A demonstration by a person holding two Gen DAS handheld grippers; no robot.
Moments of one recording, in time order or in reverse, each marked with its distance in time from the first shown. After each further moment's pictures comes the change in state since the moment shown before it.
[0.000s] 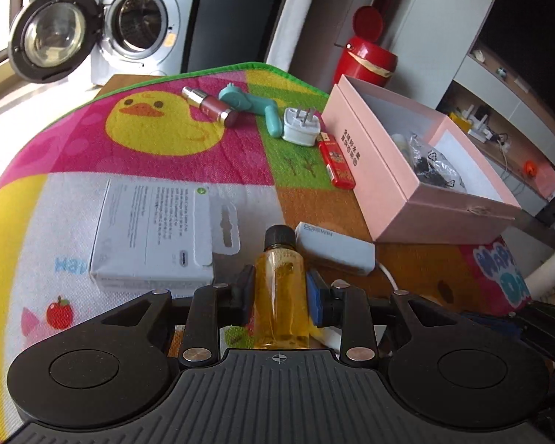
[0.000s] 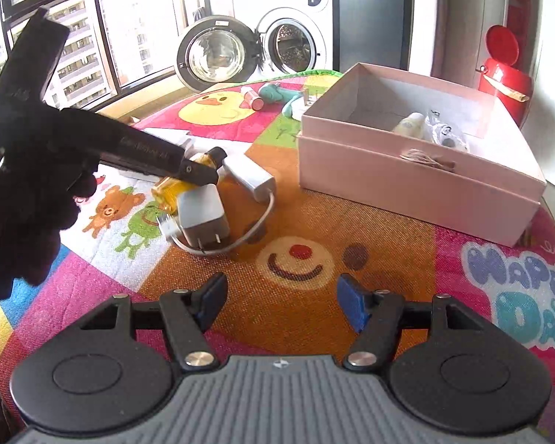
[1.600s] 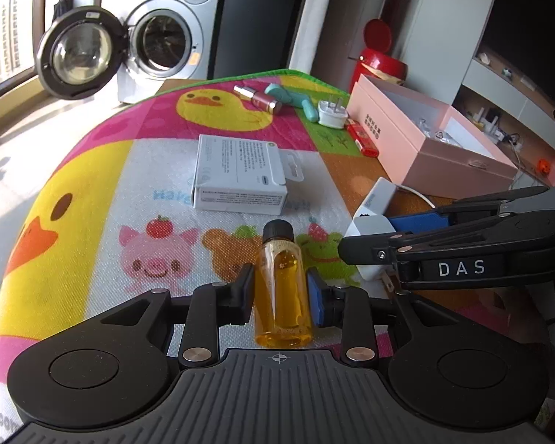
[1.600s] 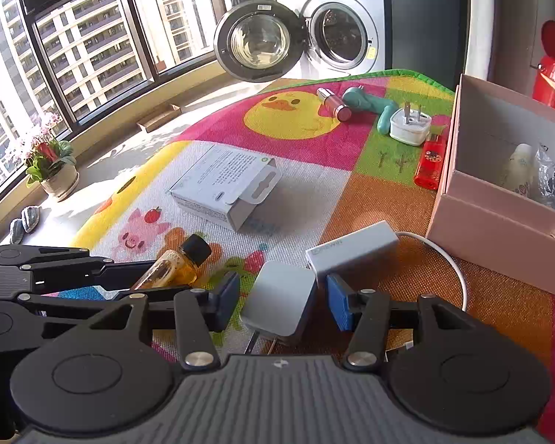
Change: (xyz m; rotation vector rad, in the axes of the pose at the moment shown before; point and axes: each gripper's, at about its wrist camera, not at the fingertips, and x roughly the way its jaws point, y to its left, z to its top) left arm -0.054 0.024 -0.054 0.045 -0.068 0.083; right arm 0.055 0.056 0.059 -0.016 0.078 0.129
